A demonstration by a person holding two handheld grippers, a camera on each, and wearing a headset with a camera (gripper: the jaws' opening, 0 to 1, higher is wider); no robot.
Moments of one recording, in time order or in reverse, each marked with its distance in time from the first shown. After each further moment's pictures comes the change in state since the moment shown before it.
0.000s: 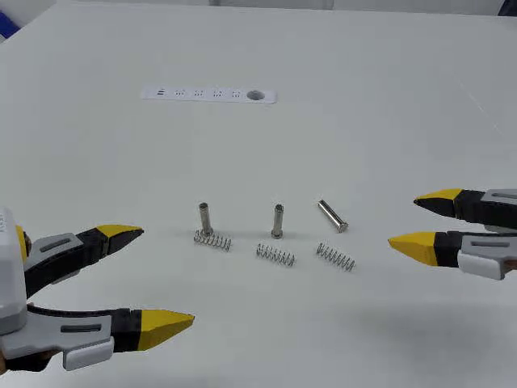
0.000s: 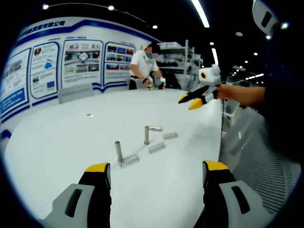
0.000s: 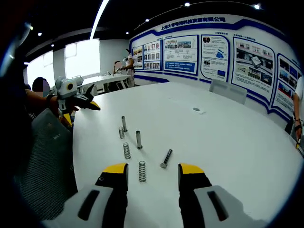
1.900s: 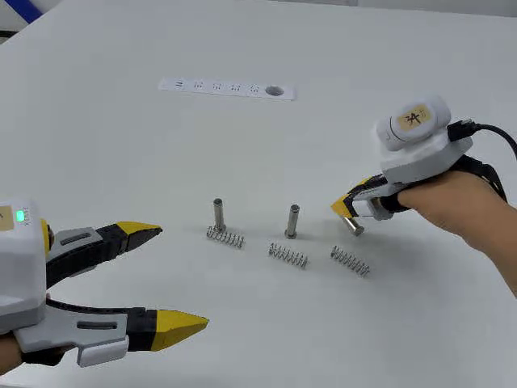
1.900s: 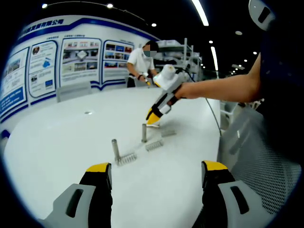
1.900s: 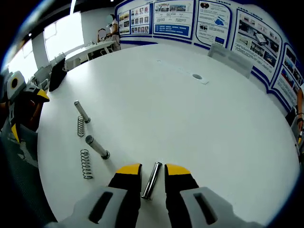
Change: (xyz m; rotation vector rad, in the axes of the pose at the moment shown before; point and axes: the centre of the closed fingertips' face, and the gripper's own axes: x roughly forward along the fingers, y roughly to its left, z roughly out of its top) left arm 0.004 -0.004 -0.004 0.001 0.021 -0.016; right arm 0.129 -0.039 -0.026 0.059 0.353 -0.077
